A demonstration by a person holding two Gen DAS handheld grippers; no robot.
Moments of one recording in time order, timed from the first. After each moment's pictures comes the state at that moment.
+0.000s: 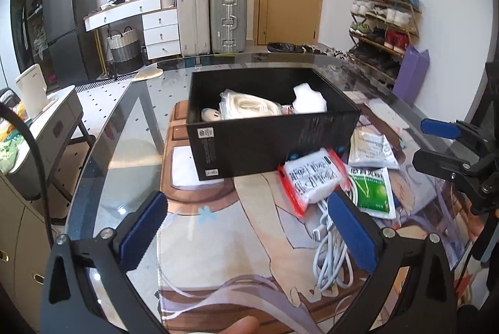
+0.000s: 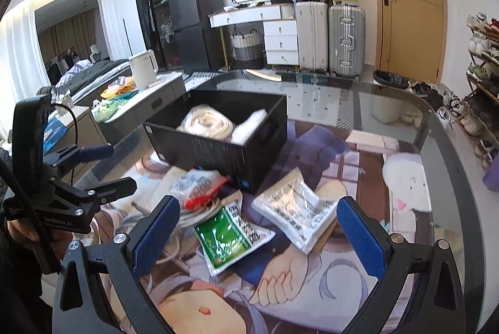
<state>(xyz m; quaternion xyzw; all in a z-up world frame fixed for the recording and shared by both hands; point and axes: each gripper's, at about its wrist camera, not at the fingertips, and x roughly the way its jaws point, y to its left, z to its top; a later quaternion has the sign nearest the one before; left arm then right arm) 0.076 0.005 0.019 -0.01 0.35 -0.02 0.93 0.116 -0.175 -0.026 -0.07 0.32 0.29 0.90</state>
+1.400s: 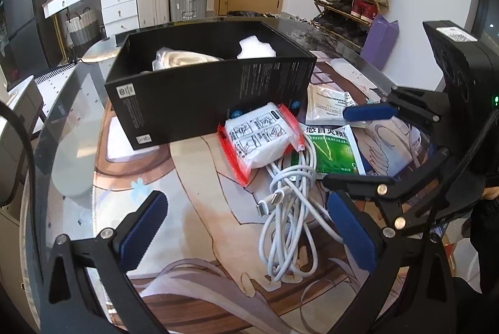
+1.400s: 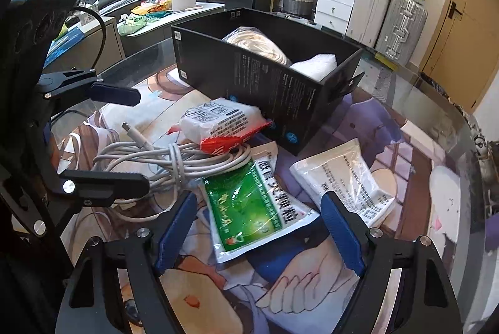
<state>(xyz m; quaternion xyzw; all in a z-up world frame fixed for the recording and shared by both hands) 0.084 -0.021 -0.001 -0.02 0.42 -0.11 0.90 0.128 -0.119 -0.076 -0.23 0.38 0.35 0.83</state>
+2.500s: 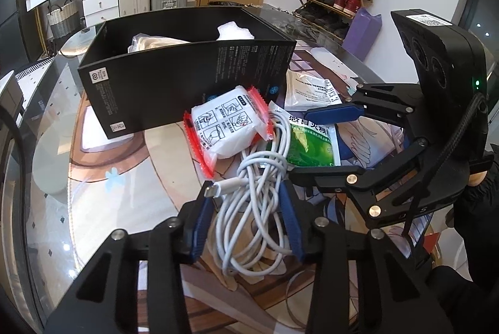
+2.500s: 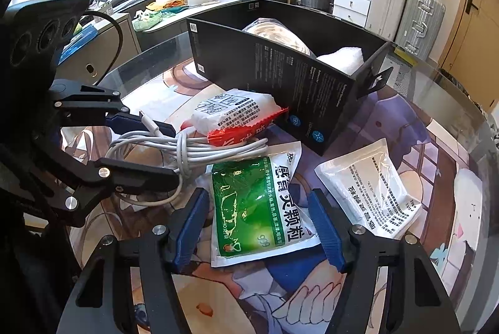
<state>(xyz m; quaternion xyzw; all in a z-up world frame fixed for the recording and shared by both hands) 0.084 -0.027 -0.004 -0.03 0.44 -0.16 0.88 0.131 -0.111 -0.085 -0.22 0.40 0.39 0.80</state>
